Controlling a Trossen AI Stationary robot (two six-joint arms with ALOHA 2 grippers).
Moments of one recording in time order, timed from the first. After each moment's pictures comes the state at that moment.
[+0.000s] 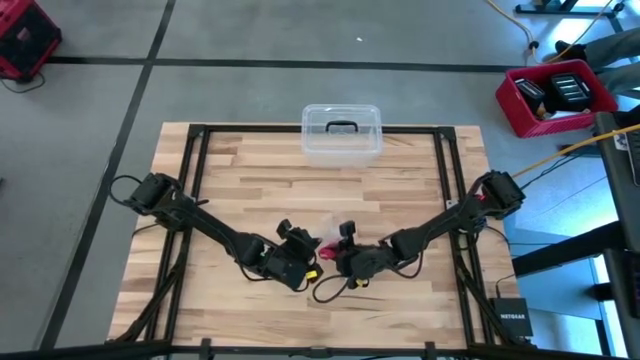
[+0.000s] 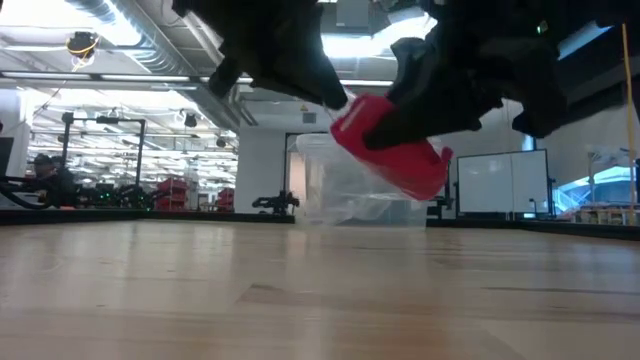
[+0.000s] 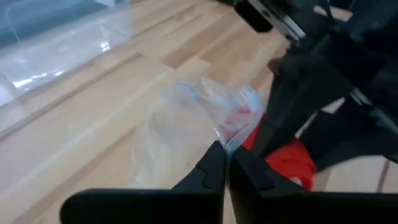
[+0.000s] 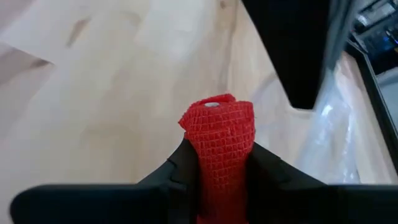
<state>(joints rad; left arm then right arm) -0.46 1.79 1.18 -0.16 -0.87 -0.77 0.45 1.75 0.93 0.06 0.49 -0.16</state>
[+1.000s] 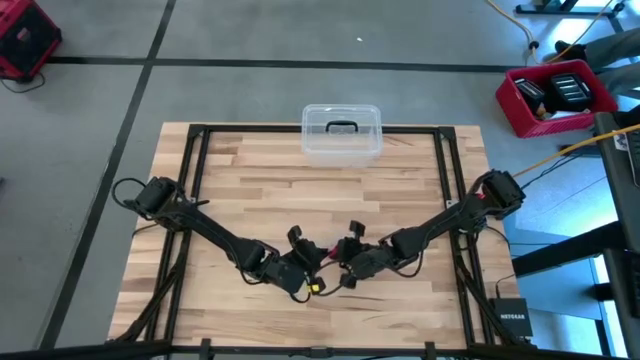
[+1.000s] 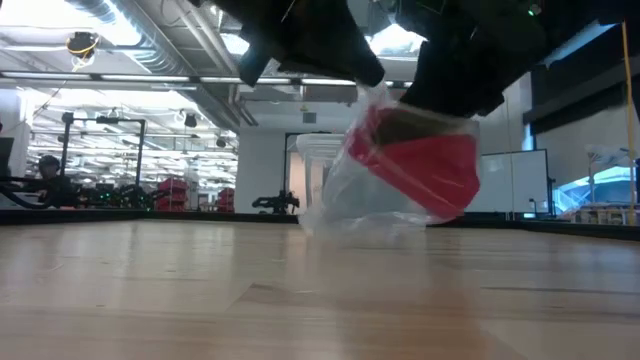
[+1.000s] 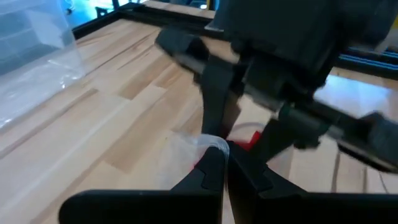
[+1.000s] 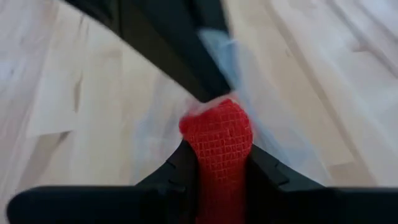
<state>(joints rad) -0.49 1.84 1.18 0.10 -0.83 -0.51 0.44 1.74 0.94 0.01 0.49 0.42</state>
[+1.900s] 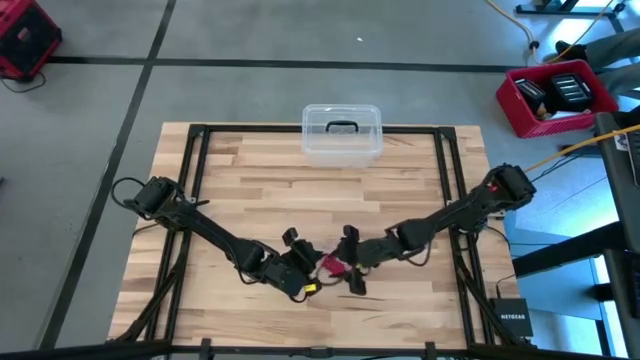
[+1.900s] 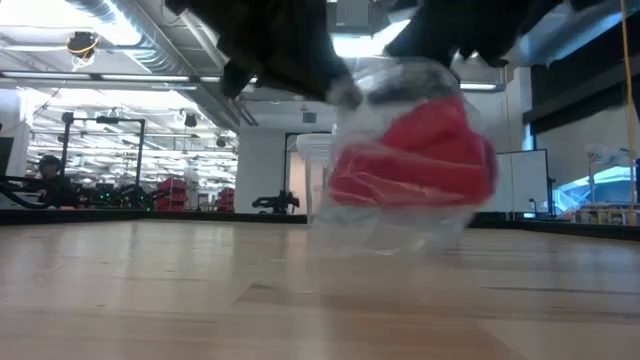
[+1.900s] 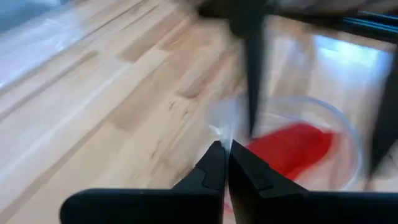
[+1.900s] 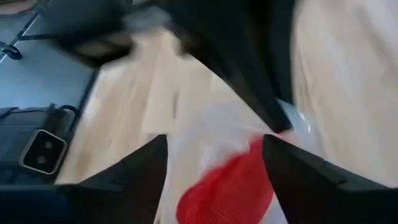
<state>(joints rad) -0.50 1.84 1.18 -0.07 -0.77 -0.64 0.41 1.63 0.94 0.08 0.14 0.35</state>
